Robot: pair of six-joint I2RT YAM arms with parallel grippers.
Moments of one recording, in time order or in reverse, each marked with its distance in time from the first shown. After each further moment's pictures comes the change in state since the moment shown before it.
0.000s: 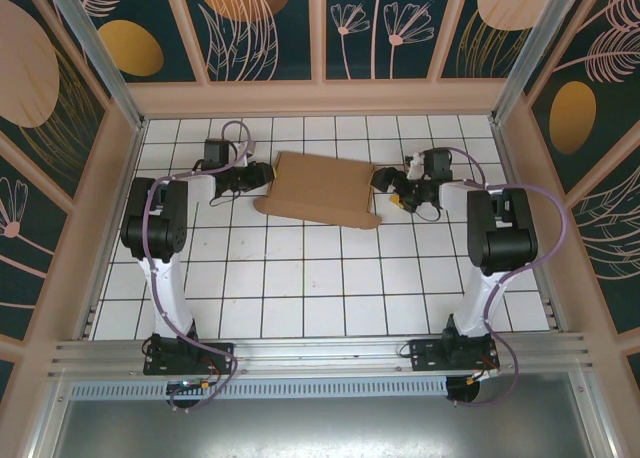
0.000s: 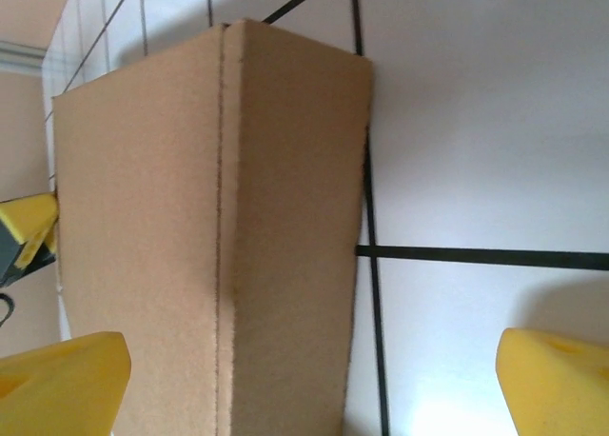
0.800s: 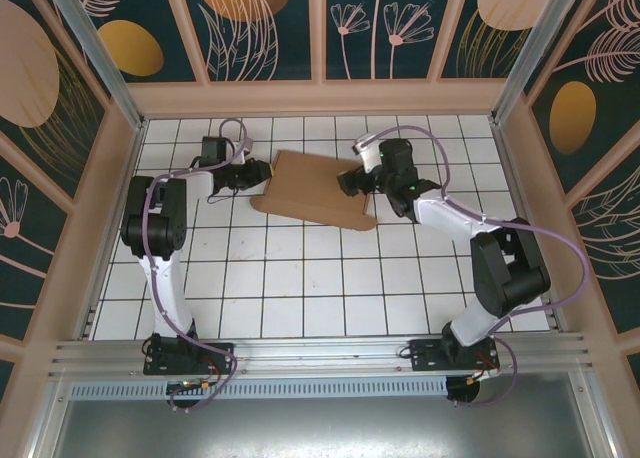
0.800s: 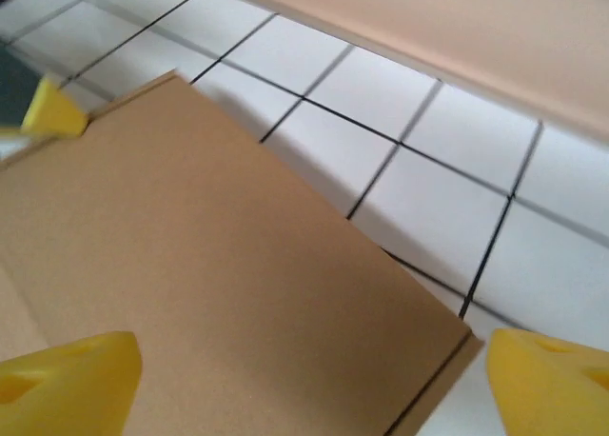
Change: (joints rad) left arm 0.011 0.020 0.054 -0.059 0.011 -0.010; right arm 0.365 -0.272 -0.002 0.074 0.573 -0.753
